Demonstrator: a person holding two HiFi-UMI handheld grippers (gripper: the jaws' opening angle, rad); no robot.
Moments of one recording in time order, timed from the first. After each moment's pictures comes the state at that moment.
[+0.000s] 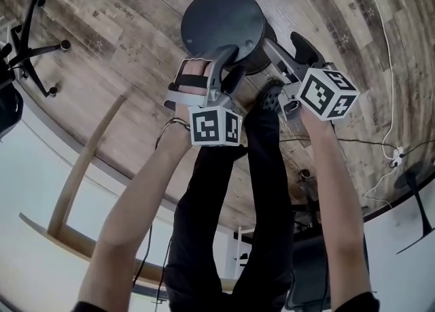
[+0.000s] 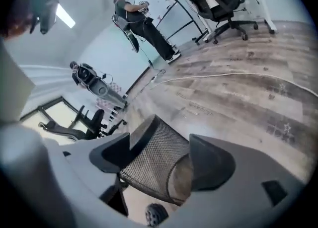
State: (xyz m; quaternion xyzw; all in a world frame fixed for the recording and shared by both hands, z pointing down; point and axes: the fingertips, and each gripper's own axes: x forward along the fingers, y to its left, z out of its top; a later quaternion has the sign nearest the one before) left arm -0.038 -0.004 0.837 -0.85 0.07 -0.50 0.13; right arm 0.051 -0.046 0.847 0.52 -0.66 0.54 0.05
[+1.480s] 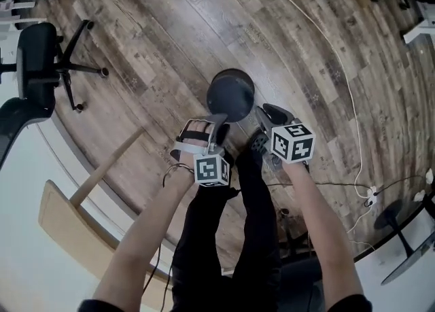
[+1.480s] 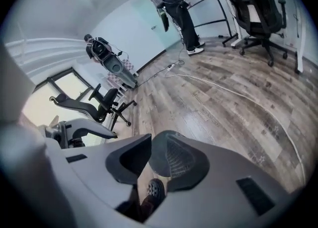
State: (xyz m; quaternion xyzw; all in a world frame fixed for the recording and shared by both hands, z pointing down) left arm -0.063 0.007 0.705 -0.81 0.07 -0.56 0.16; right arm 0.032 -0.030 0.715 0.44 -0.71 0.51 0.19
